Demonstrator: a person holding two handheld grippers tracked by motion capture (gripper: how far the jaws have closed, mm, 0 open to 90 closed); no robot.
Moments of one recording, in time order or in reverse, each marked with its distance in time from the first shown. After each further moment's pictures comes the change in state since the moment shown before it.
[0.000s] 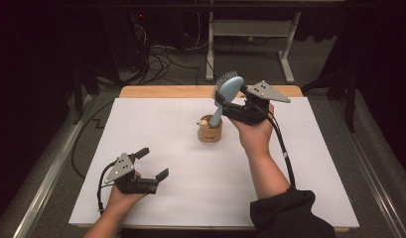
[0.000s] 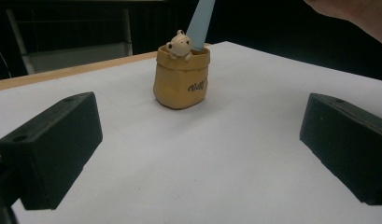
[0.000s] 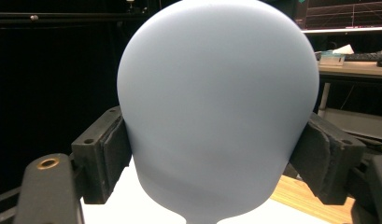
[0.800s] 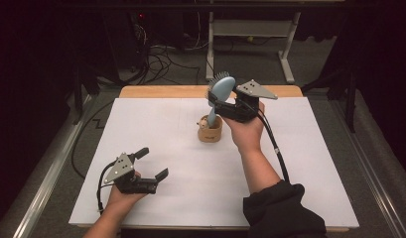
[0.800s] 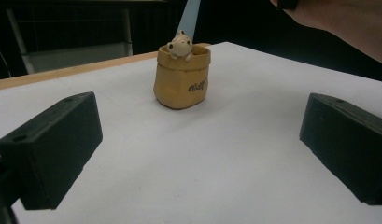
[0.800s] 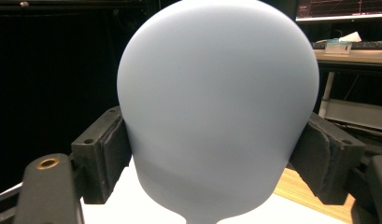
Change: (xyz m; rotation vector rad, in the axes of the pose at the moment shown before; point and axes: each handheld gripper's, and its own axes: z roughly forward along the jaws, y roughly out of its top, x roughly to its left) left arm 0.001 0.000 0.000 -0.002 0.000 -0.006; right arm 0.003 -0.010 0.027 0.039 -0.004 0.004
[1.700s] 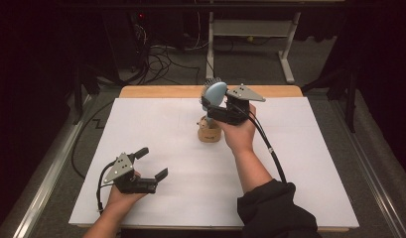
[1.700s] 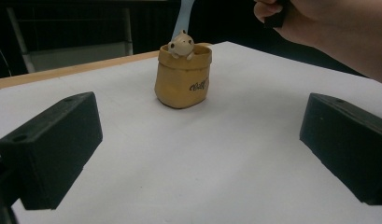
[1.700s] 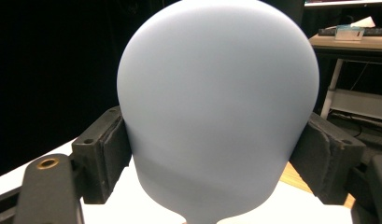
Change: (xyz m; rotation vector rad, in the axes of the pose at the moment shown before) left arm 0.001 0.000 0.000 -0.001 0.001 -0.003; right arm 0.007 -0.019 0.021 0.047 0.009 -0.008
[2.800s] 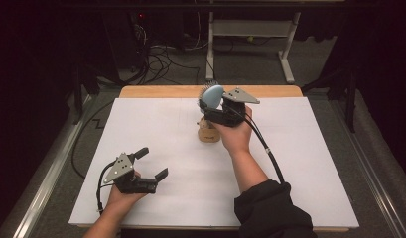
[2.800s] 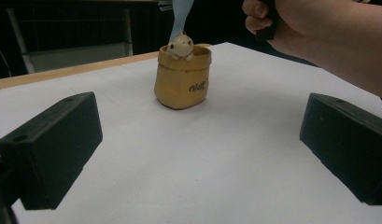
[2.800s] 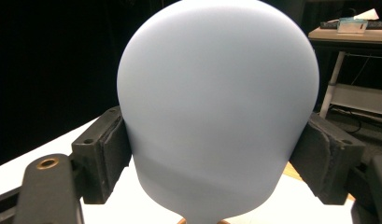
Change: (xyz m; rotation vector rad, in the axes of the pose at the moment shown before) left arm 0.000 0.000 0.000 -0.002 0.000 -0.002; right arm 0.002 -0.012 0.011 0.018 -0.006 -0.005
